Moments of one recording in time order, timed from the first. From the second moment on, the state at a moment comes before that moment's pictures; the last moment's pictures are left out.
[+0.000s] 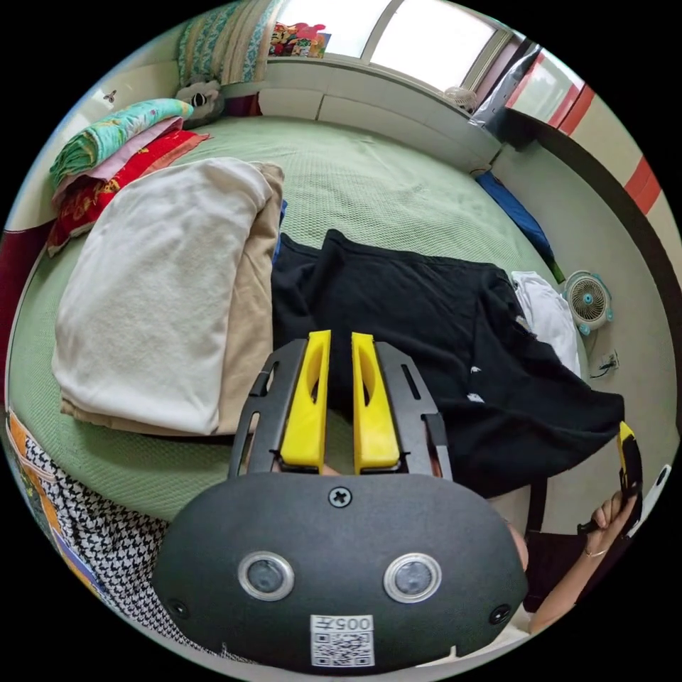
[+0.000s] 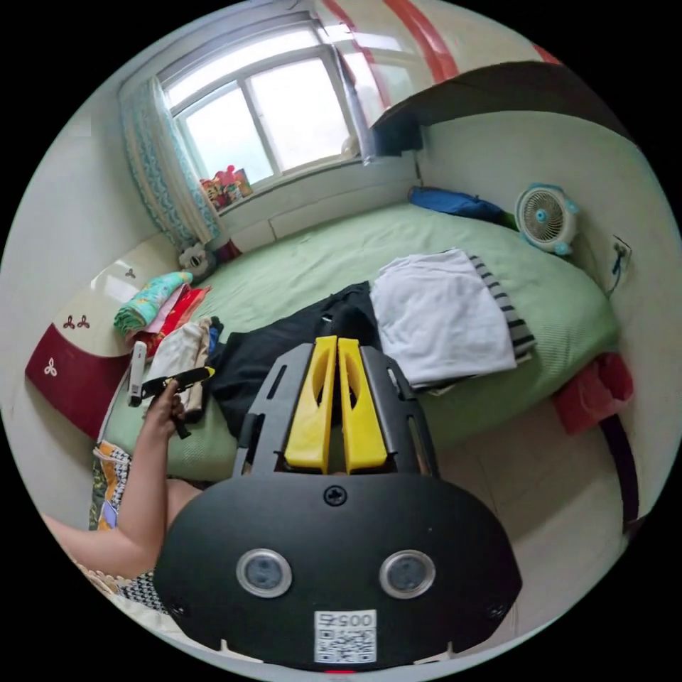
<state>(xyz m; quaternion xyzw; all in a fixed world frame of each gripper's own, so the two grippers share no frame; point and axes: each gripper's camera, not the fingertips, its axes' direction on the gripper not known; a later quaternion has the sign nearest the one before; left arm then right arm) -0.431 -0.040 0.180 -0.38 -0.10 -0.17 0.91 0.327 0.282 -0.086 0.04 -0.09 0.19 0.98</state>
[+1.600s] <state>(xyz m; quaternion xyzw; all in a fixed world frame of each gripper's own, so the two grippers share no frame) -0.250 -0.107 0.187 -0.40 -0.09 -0.08 0.91 0.469 0.358 -0.086 -0.07 -0.12 0.21 0.97</state>
